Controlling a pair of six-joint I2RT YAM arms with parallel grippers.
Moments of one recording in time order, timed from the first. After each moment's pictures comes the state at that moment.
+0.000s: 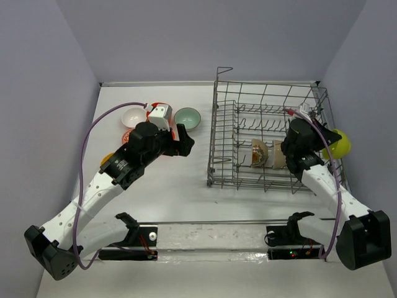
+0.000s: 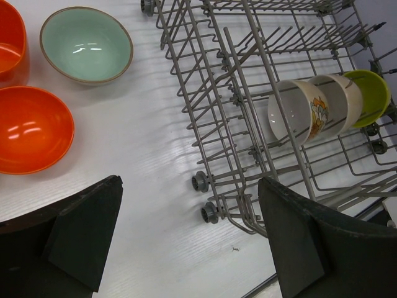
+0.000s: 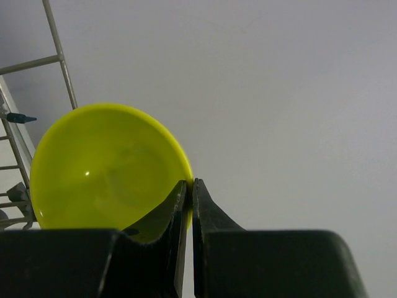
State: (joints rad) left arm -0.67 0.95 0.97 -0.40 -0.07 -0.43; right arm 0.26 1.07 0.71 0.21 1.34 -1.12
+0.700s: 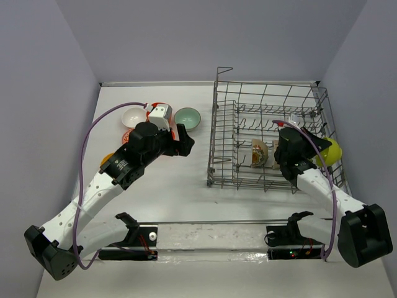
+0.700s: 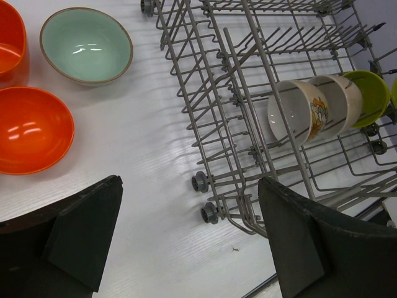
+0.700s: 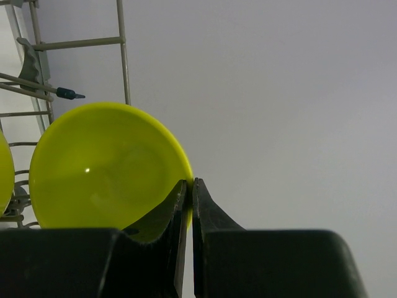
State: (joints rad) left arm -0.67 0.95 0.97 -0.40 -0.07 -0.43; right arm 0.32 1.09 0.59 0.22 1.35 -1.11
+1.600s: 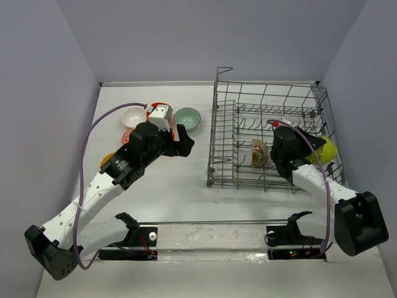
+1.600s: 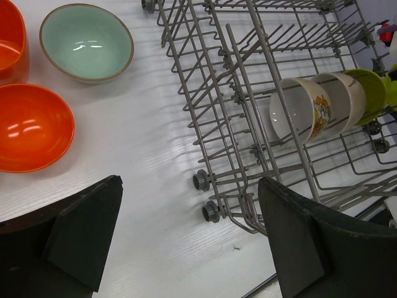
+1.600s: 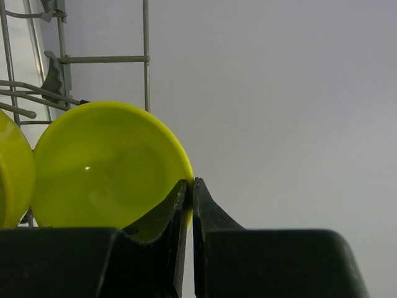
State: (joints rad) left arm -0.67 0.95 0.97 -0.40 -0.07 -0.43; right arm 0.34 1.19 0.59 0.26 1.34 -1.12
